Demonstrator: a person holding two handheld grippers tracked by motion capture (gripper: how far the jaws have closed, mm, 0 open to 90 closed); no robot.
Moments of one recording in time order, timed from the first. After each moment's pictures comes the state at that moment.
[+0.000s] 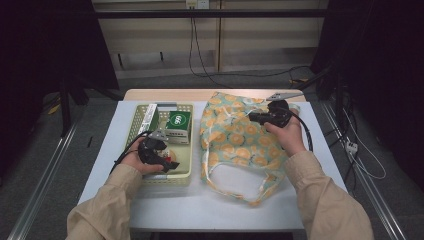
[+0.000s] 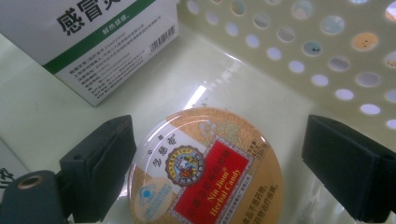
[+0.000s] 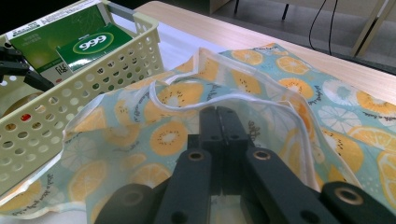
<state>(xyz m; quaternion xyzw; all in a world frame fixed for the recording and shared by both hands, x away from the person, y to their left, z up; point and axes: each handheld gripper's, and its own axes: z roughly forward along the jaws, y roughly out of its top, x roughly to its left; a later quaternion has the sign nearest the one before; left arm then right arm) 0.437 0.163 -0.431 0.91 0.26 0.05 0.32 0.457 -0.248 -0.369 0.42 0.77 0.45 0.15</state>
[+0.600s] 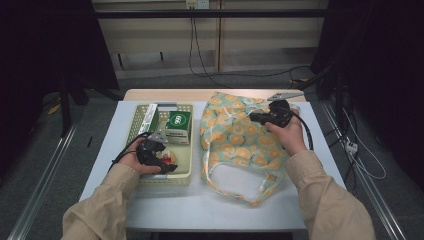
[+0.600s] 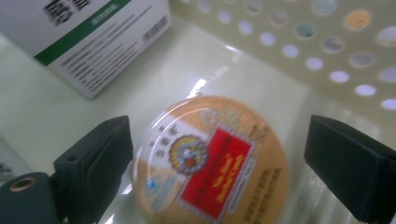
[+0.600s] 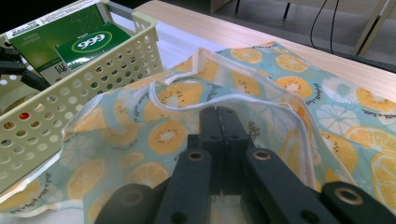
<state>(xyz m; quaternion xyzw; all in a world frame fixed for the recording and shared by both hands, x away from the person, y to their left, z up) 0.435 0.169 -0.433 0.91 0.24 0.05 0.32 0.459 -0.252 -0.371 0.42 0.77 0.45 0.14</state>
